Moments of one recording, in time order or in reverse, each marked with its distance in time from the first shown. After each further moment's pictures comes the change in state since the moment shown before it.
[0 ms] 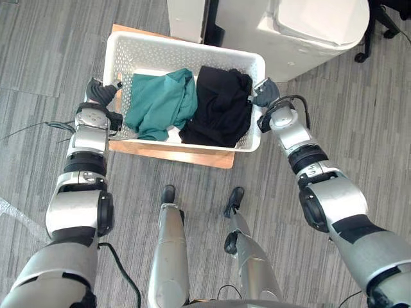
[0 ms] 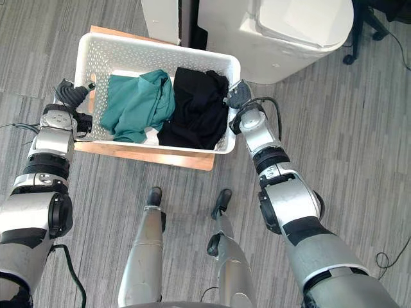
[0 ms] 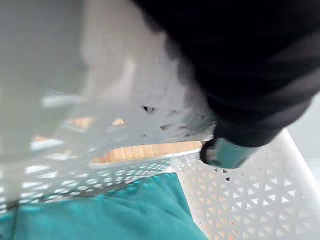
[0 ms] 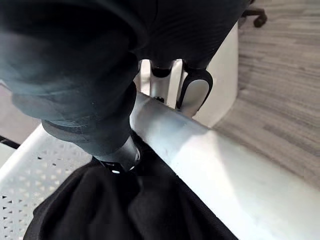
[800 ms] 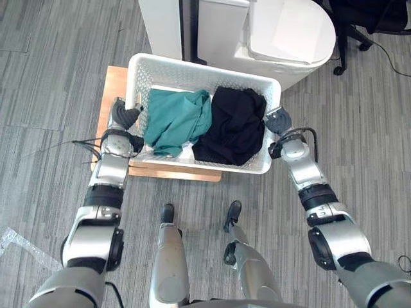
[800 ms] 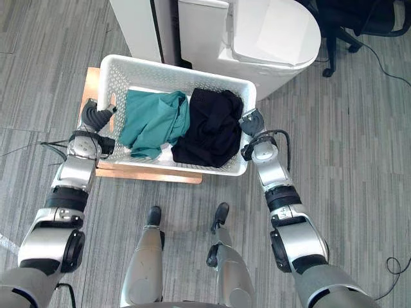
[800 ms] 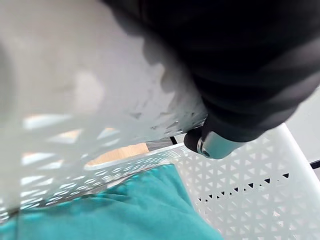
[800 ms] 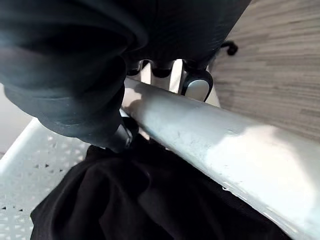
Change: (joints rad) left arm 0.382 -0.084 -0.069 -0.465 -0.016 -0.004 0.110; right arm 0.441 -0.041 -0.061 -0.503 0.037 0.032 -0.023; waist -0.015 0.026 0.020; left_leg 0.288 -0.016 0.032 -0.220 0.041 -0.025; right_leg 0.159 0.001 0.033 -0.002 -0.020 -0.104
